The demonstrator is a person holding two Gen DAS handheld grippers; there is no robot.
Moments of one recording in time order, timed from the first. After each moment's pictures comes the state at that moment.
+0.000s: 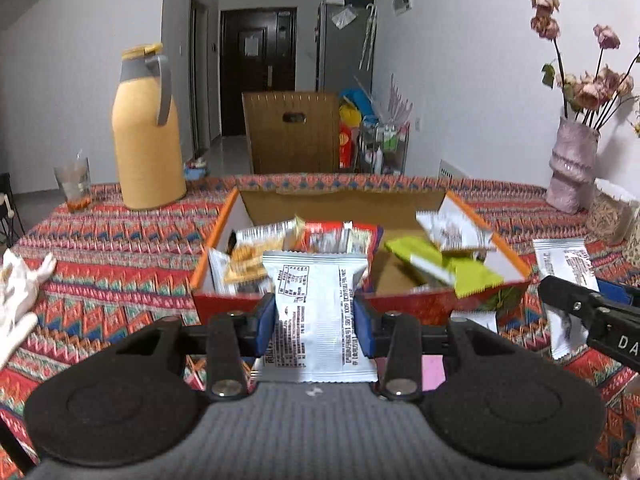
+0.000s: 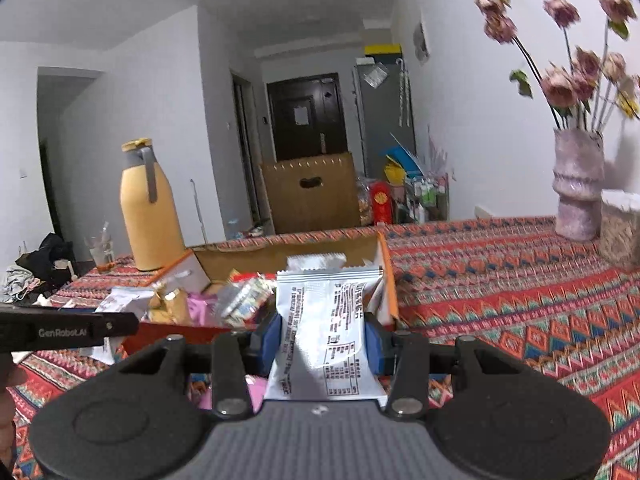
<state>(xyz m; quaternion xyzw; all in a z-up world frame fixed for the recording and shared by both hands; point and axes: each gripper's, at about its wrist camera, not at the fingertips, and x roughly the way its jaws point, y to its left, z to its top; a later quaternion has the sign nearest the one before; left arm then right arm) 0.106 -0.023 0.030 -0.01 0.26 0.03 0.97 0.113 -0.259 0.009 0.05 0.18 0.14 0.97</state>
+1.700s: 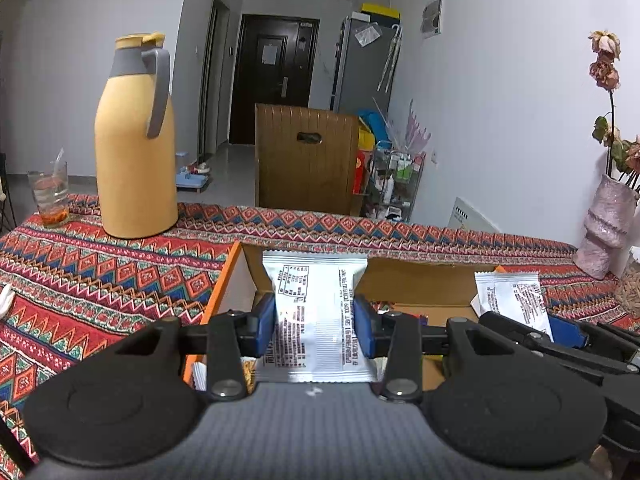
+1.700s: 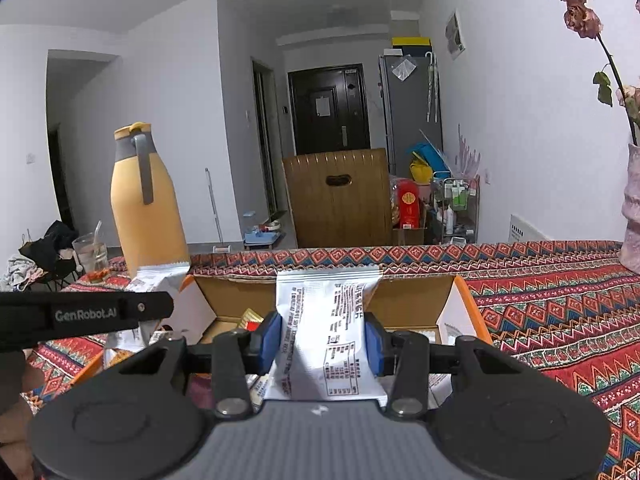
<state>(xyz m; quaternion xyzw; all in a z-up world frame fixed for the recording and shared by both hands) 0.222 0.019 0.027 -0.07 0.24 0.04 0.97 0.244 -0.186 0.012 0.03 0.20 0.17 0.97</state>
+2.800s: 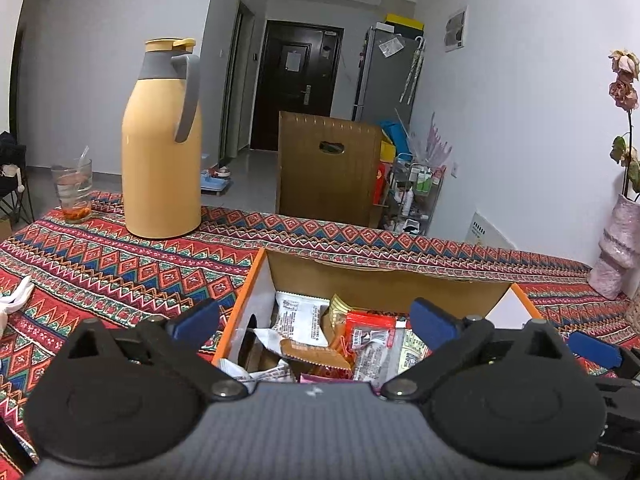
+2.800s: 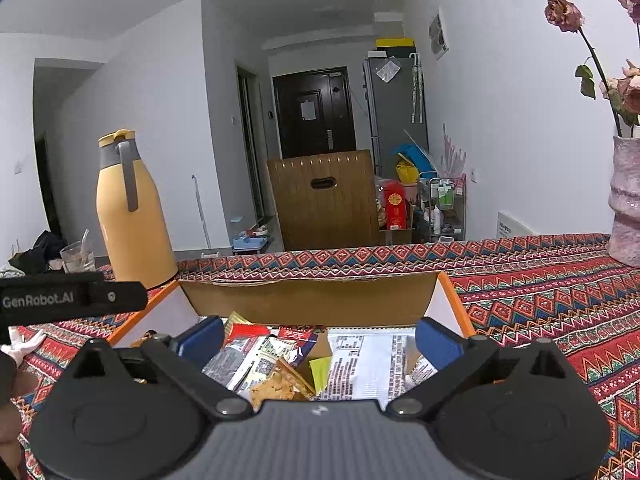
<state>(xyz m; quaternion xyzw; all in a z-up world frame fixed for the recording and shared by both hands) 0.217 0.028 0.035 -0.08 0.22 0.07 0.97 0.247 -0.194 0.008 0.04 0.19 0.15 0.97</state>
